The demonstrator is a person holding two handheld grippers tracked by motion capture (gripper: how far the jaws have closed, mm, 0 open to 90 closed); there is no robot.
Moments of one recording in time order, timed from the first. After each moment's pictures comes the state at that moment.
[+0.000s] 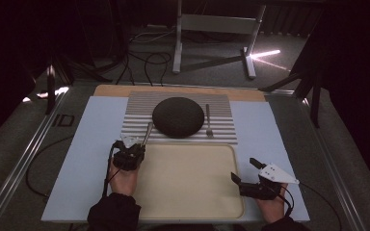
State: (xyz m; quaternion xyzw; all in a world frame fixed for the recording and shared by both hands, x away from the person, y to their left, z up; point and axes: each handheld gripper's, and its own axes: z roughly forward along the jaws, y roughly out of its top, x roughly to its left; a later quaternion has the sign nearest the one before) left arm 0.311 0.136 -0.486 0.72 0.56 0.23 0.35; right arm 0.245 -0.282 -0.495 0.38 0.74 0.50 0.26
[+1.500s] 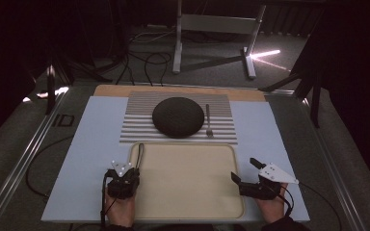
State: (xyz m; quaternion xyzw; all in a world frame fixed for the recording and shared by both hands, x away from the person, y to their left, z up) left arm 0.245 0.141 -0.510 0.68 0.61 0.22 0.33; right arm 0.245 -0.282 -0.496 0.38 0.74 0.50 0.26
